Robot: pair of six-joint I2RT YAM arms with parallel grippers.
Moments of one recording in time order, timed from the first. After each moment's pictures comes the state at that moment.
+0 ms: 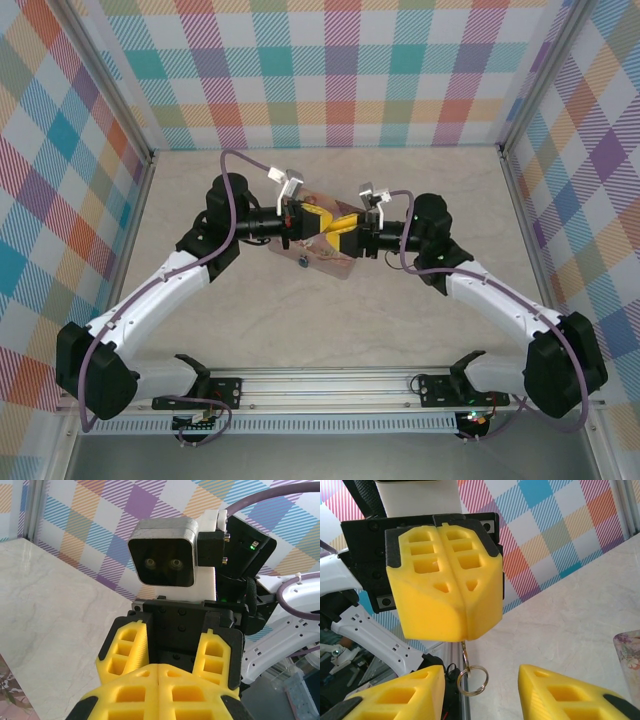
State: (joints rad) left arm -0.54 1.25 1.06 0.03 0.84 -0.34; right arm 0.55 1.24 0.81 0.42 -0.93 0.51
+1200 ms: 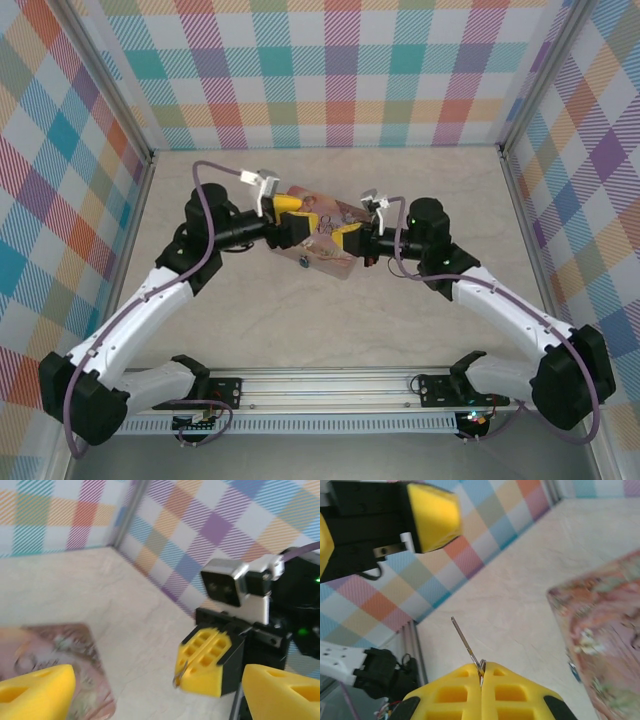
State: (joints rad) left arm -0.44 1.06 0.90 -0.04 0.59 -0.38; right arm 0.56 1.19 0.81 0.07 -0.67 0.37
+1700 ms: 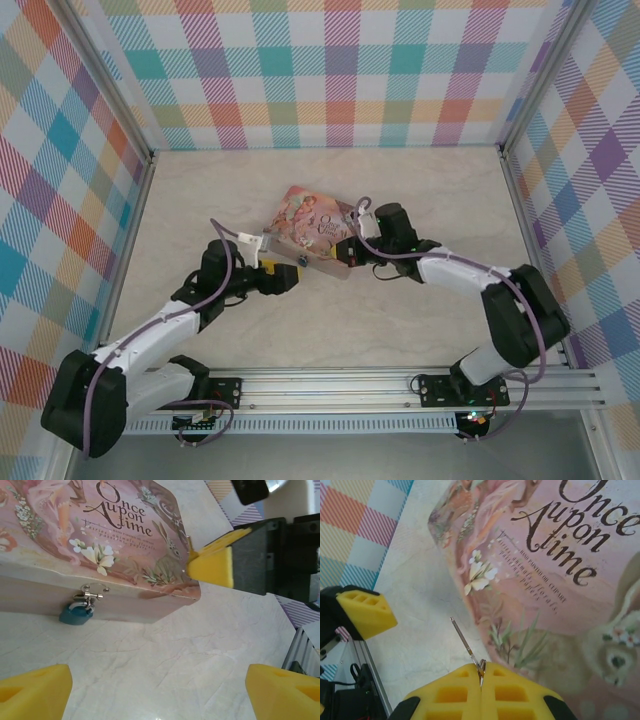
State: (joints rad) left arm -0.42 1.08 0.45 0.13 0.49 -0.45; right arm 0.56 1.58 0.87 0.06 -0.56 0.52
